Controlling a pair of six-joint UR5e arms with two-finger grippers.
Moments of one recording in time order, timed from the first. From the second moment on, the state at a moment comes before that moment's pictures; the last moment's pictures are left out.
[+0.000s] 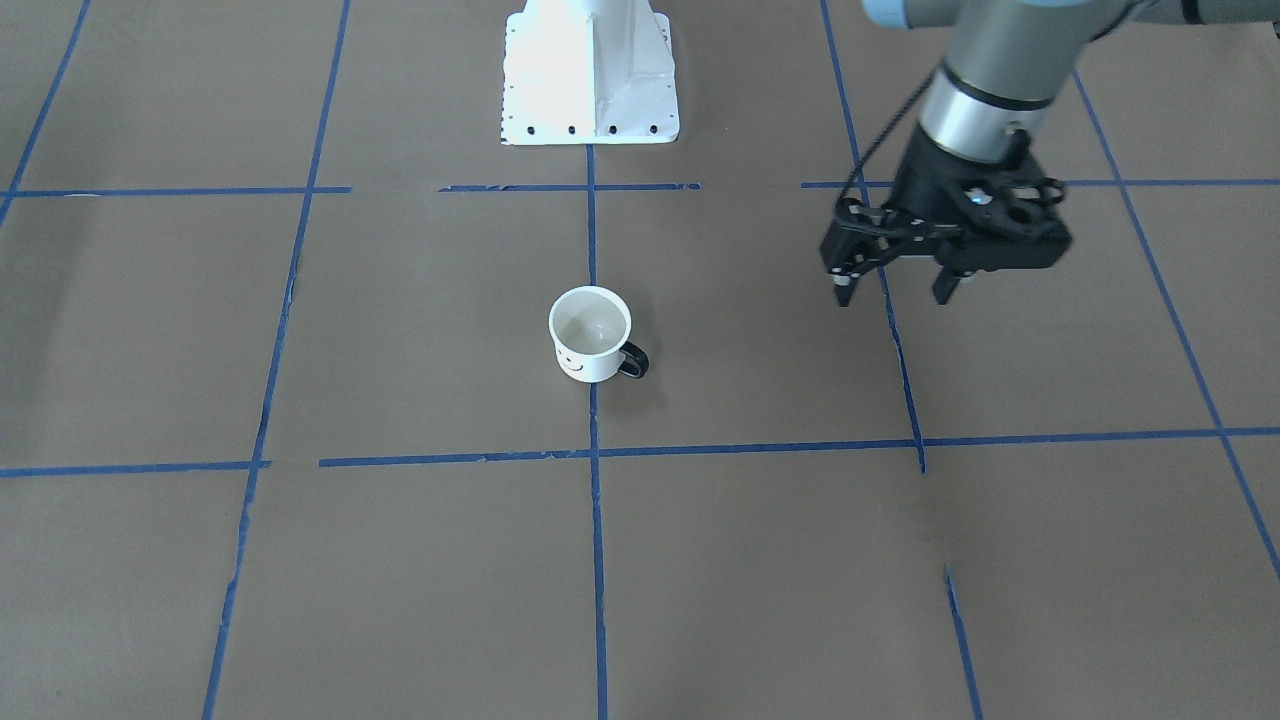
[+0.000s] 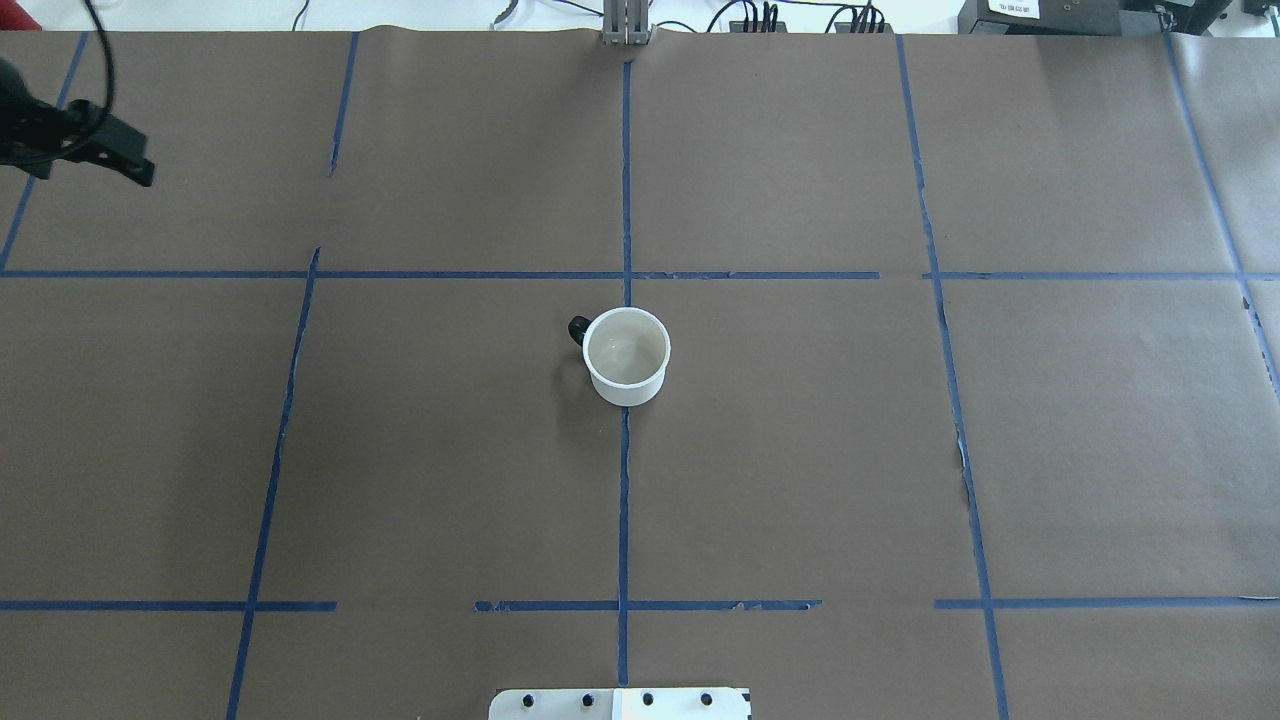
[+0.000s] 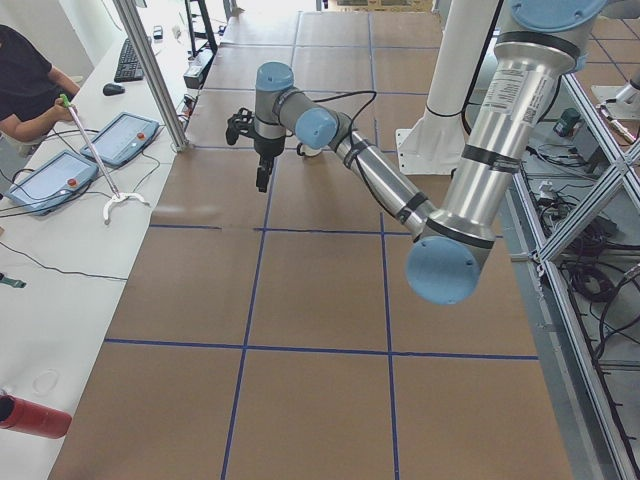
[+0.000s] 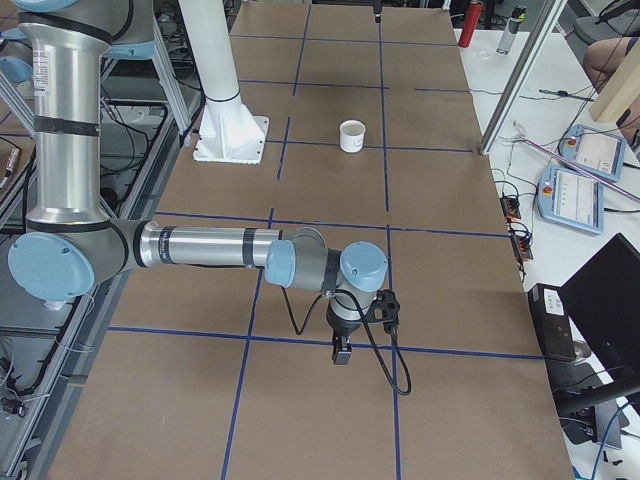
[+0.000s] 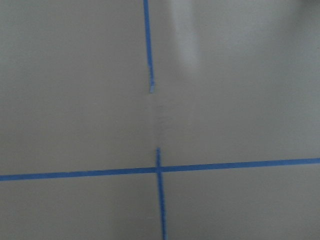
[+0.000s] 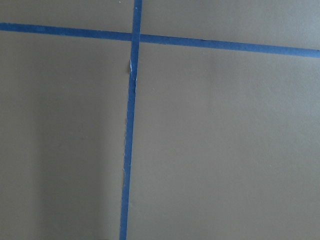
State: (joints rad) left arm -1.21 -1.78 -2.01 -1.51 -2.21 -0.55; right arm 1.57 -1.64 1.66 -1.72 2.28 -0.15
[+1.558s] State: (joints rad) left arm -1.66 -1.45 -1.73 -1.66 -2.44 0.09; right arm 1.57 -1.64 1.66 -1.72 2.28 -0.15
